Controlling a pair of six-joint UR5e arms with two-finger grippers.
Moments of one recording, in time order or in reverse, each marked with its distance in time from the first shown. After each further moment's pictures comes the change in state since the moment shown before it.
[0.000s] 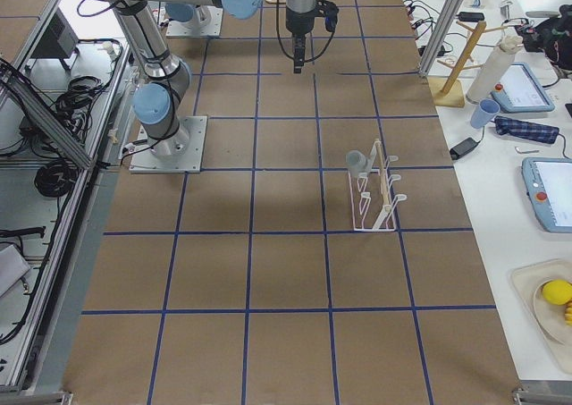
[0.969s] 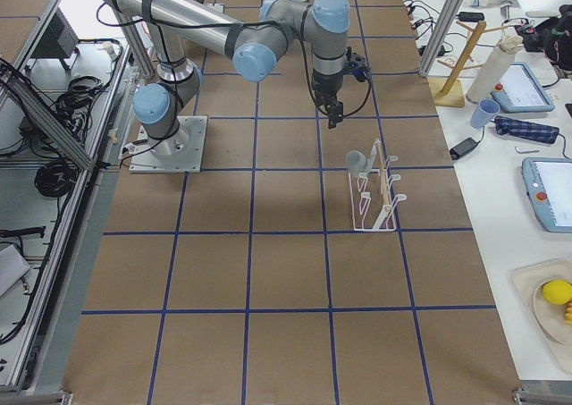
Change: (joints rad) left arm -0.002 0.006 -0.003 -0.001 0.000 0.000; right arm -0.222 0.190 0.002 -0.303 0.015 -0.532
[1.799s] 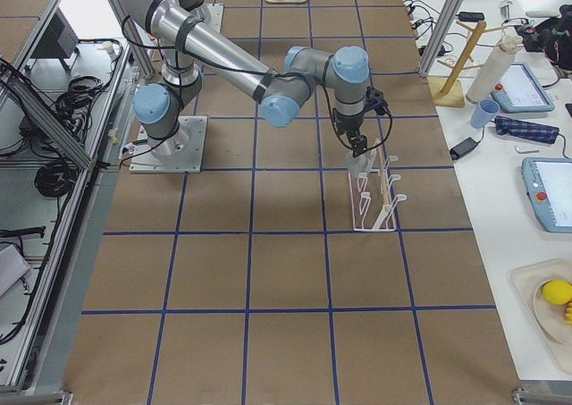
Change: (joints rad) left arm 0.000 -0.002 0.006 0.001 -0.005 0.000; right arm -0.030 0.180 -0.001 -0.217 0.090 -0.077
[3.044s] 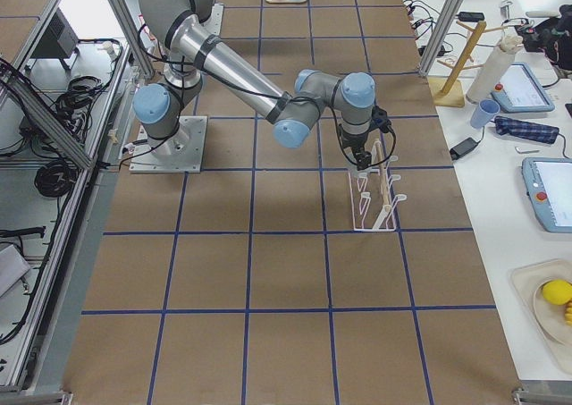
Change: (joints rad) left arm 0.000 -0.002 0.002 0.001 -0.001 0.000; right arm 0.001 0.104 0.001 -0.077 0.015 -0.008
